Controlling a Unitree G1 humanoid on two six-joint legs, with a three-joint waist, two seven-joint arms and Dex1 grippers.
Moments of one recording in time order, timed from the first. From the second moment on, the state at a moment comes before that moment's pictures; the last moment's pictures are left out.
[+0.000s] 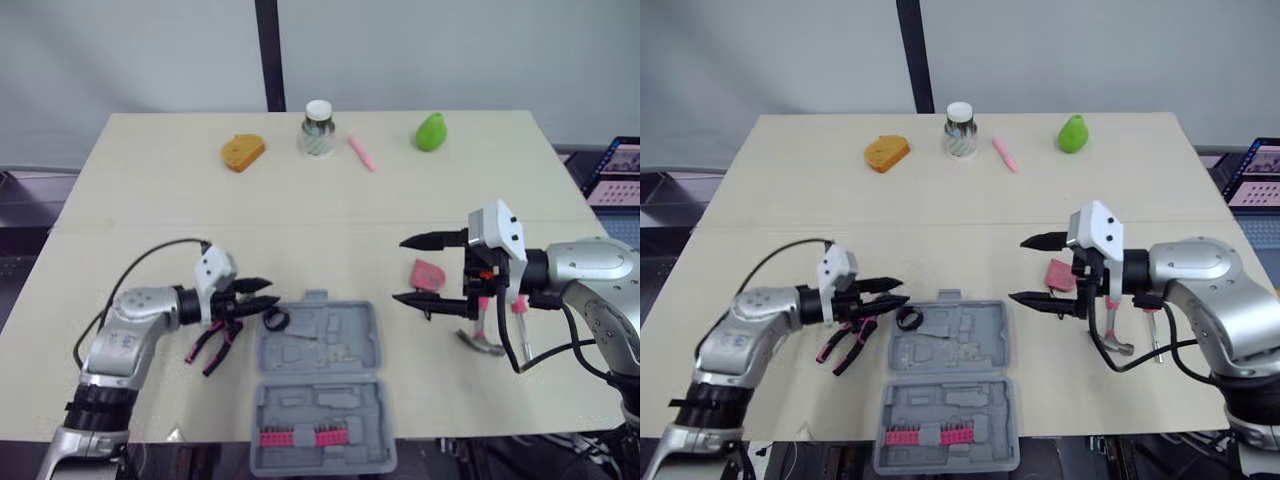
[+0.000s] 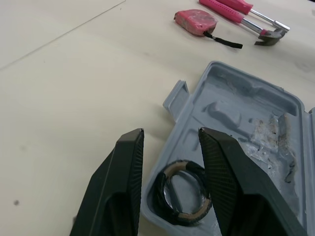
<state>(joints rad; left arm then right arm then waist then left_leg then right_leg) -0.25 0.56 0.03 -0.02 -0.30 0.39 -0.96 -0.43 -0.89 -0.04 -0.38 0.58 0.59 1.10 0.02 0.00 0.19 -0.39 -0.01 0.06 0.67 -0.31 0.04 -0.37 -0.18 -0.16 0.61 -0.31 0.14</state>
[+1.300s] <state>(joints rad) -0.19 0.47 -0.05 0.09 -0.23 0.15 -0.89 -0.47 -0.89 -0.04 -0.35 0.58 0.60 1.14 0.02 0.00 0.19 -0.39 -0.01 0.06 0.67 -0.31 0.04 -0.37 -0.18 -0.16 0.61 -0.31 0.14</state>
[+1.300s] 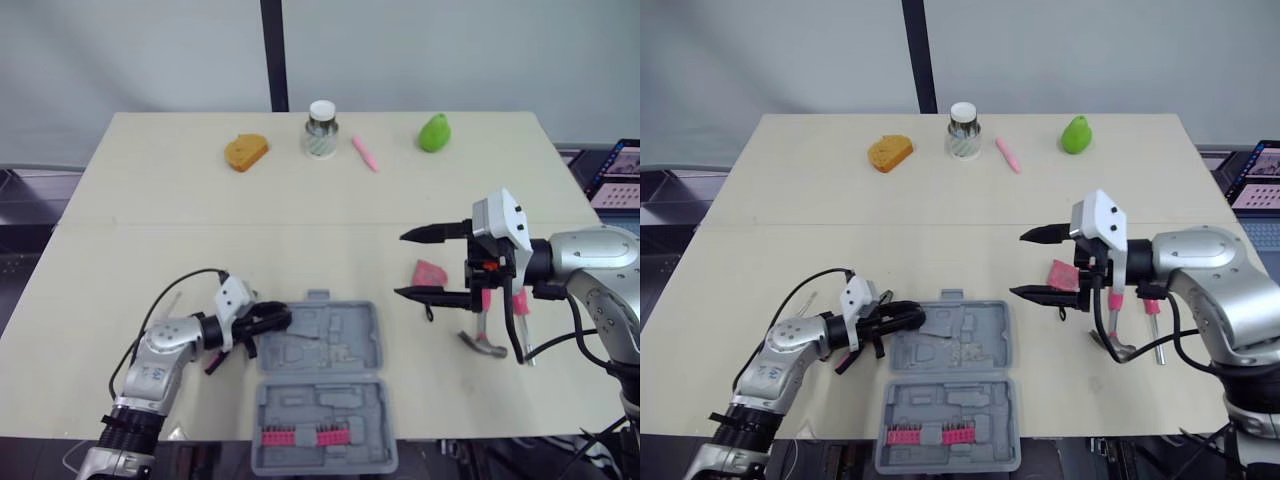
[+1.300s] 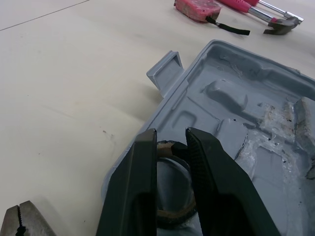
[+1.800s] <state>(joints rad) -0.19 0.48 -0.08 0.14 -0.14 0.03 -0.87 -0.47 -0.89 -0.04 -0.35 0.58 0.60 1.14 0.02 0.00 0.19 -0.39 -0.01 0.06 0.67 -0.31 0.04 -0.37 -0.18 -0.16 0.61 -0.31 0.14</state>
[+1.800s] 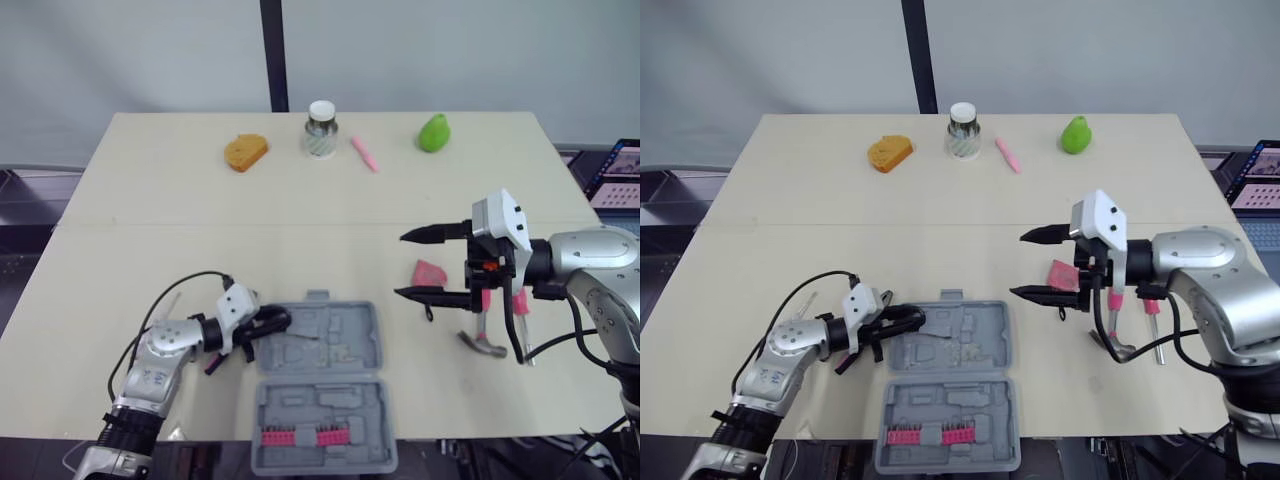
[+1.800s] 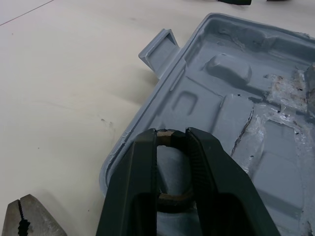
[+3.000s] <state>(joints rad) 0.20 0.86 0.59 -0.06 -0.44 0.44 -0.88 -0.11 -0.91 -0.41 0.27 0.51 0.41 1.11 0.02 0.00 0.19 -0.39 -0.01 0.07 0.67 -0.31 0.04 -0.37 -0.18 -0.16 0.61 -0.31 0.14</state>
